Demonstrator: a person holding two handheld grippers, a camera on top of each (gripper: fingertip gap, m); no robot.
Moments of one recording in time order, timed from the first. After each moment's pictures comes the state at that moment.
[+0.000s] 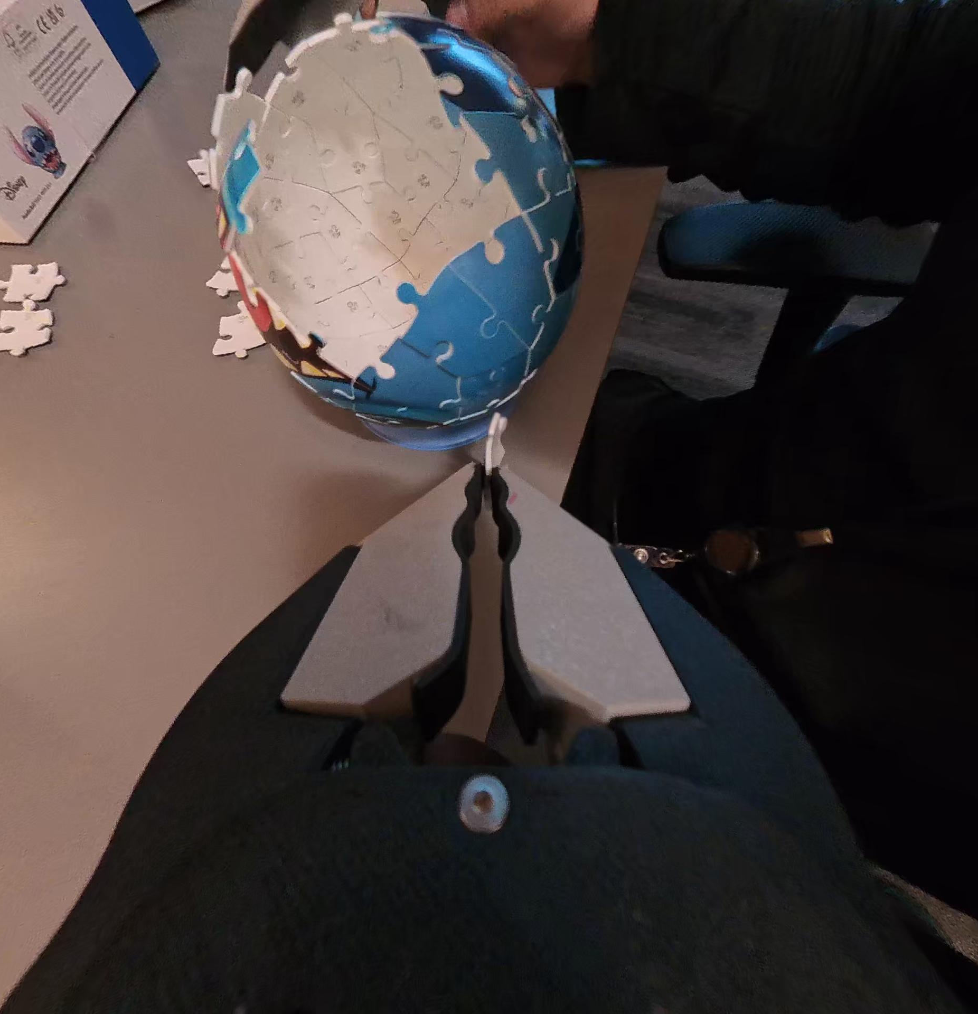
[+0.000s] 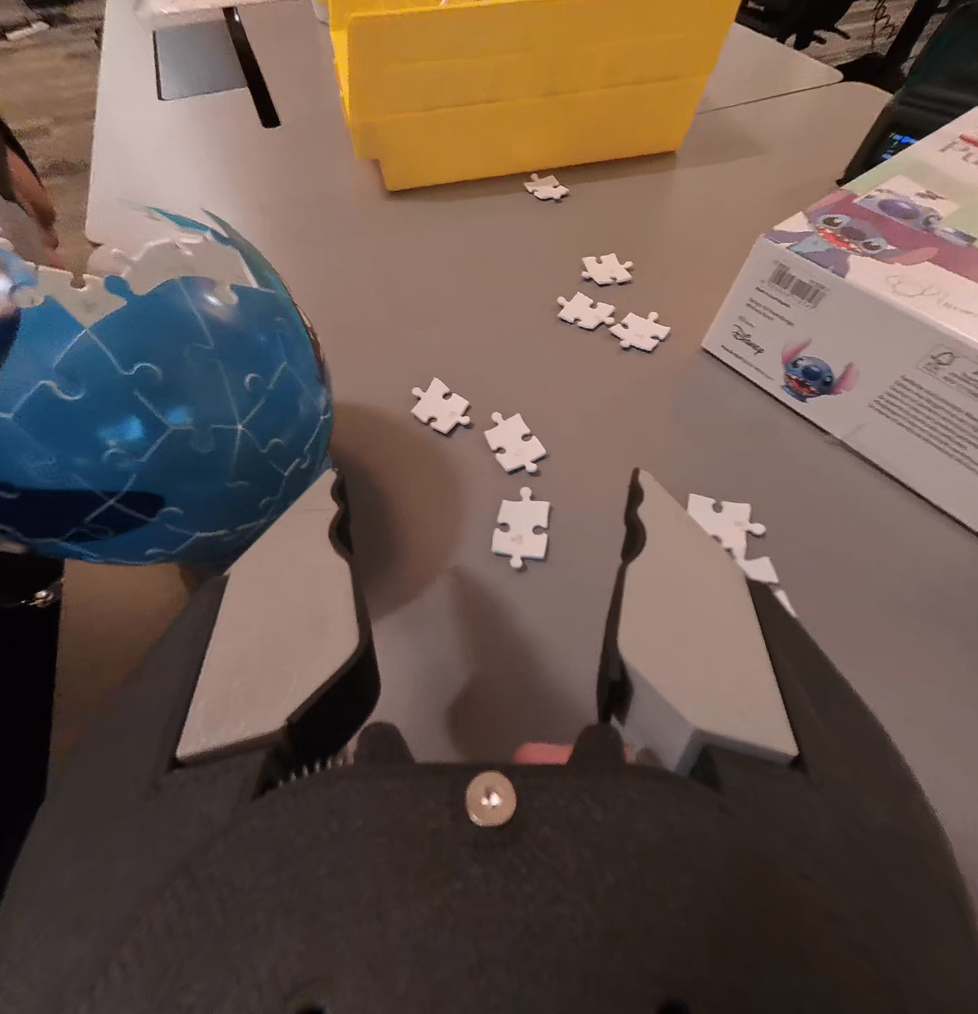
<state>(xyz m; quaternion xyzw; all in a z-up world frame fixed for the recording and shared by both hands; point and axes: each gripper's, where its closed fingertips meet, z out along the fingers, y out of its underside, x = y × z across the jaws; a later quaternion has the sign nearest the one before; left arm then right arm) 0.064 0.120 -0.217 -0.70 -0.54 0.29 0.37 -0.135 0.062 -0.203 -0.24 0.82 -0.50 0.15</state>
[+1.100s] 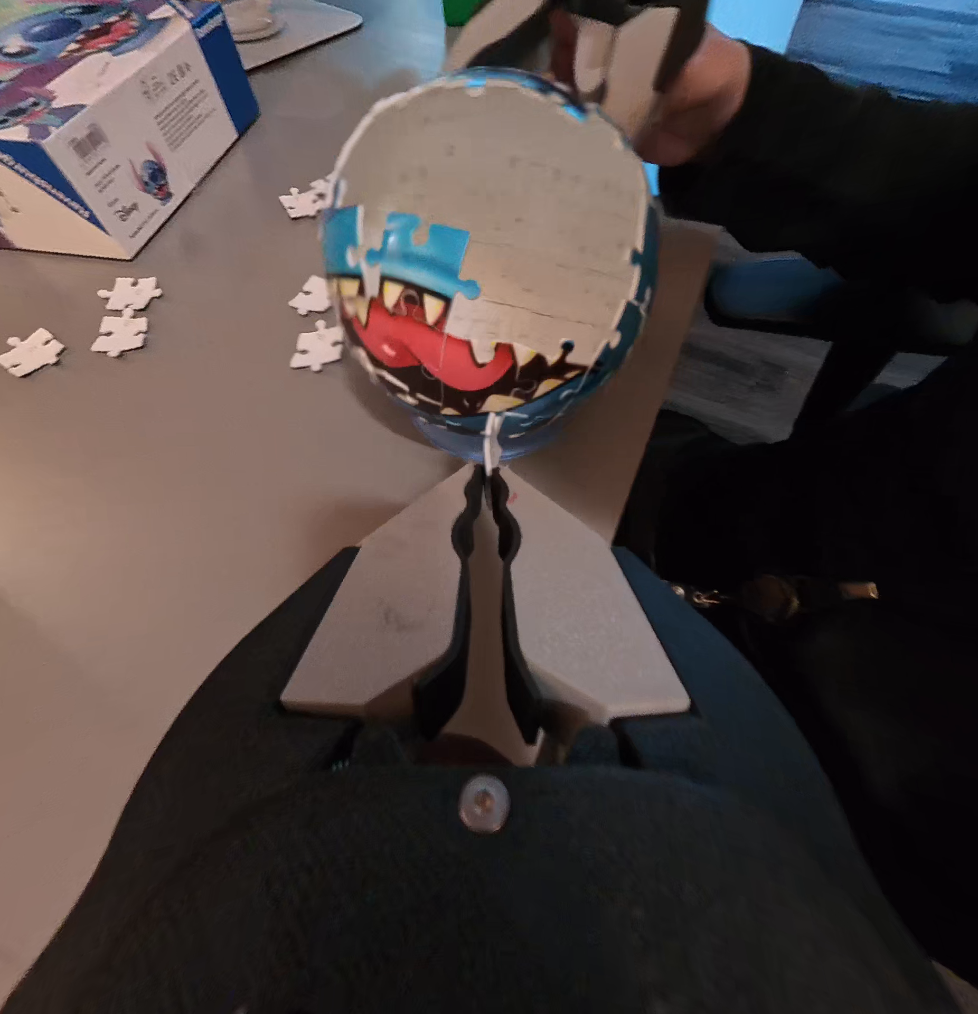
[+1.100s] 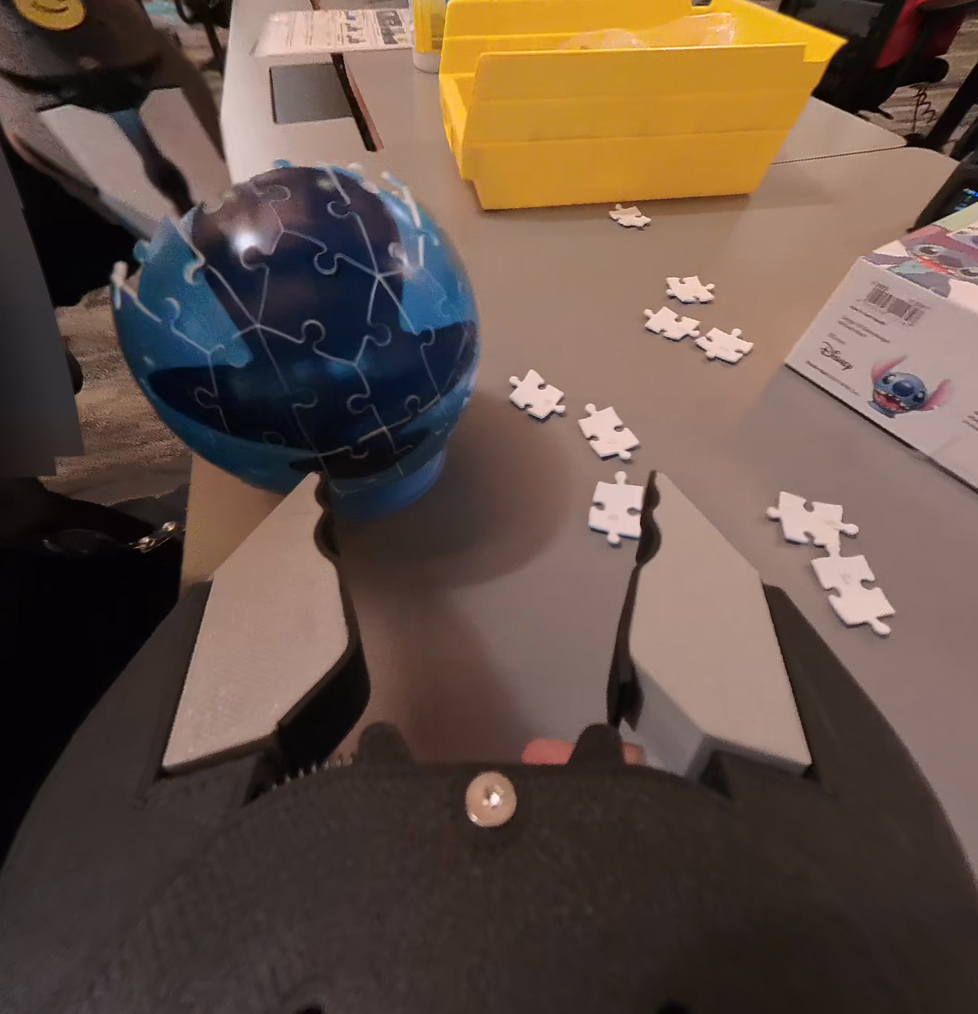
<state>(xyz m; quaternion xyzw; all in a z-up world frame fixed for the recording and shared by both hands) 0.055 0.095 -0.210 -0.66 -0.55 0.32 0.39 -0.108 0.103 -0.203 -0.28 0.79 -0.52 0.18</state>
